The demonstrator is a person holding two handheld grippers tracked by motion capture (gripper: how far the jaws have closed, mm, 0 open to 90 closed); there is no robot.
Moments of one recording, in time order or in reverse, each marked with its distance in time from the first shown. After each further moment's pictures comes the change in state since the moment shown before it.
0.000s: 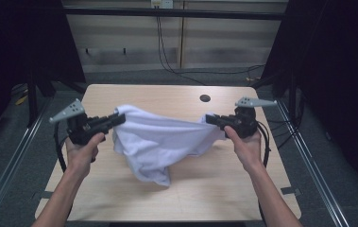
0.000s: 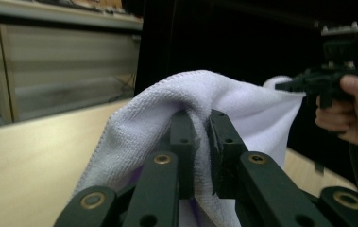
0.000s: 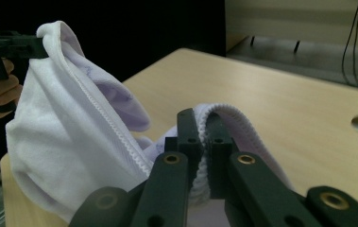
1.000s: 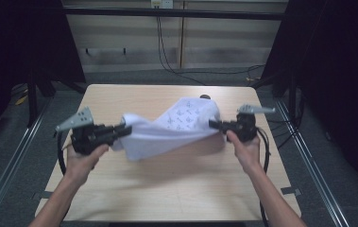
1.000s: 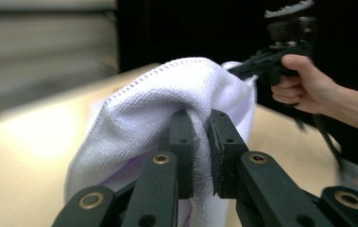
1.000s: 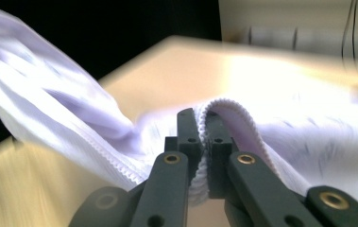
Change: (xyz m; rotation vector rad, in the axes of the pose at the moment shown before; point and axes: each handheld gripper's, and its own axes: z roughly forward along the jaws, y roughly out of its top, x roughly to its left) left arm -0.038 -0.026 -0.003 0.152 -0.082 0.091; right arm -0.030 -0.042 0.010 0.011 -0.001 0.051
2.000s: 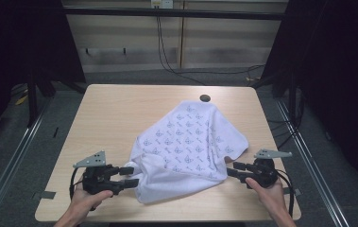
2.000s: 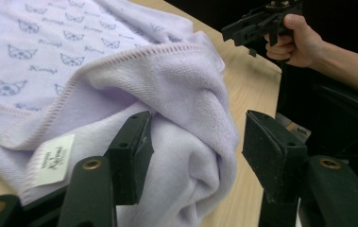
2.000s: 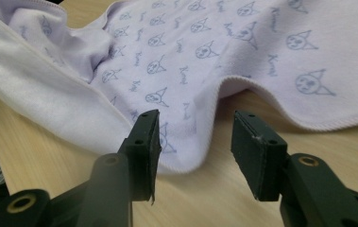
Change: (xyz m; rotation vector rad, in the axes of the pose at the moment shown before) left arm -0.014 -0.092 0.002 0.169 -0.183 -0.118; right arm -0.001 -0.112 -0.067 0.203 -0.064 0.075
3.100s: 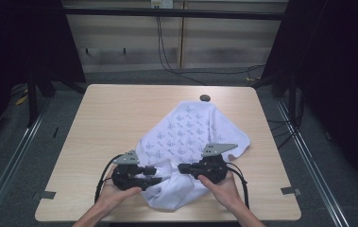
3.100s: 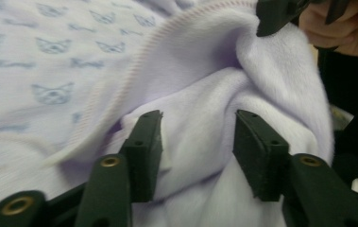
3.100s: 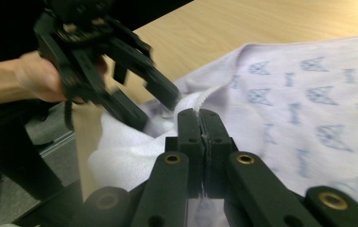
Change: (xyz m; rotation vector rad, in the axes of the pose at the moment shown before) left arm -0.002 0.007 0.067 0.108 0.061 0.001; right arm 0.100 0.052 0.081 -0.014 0.276 -0.219
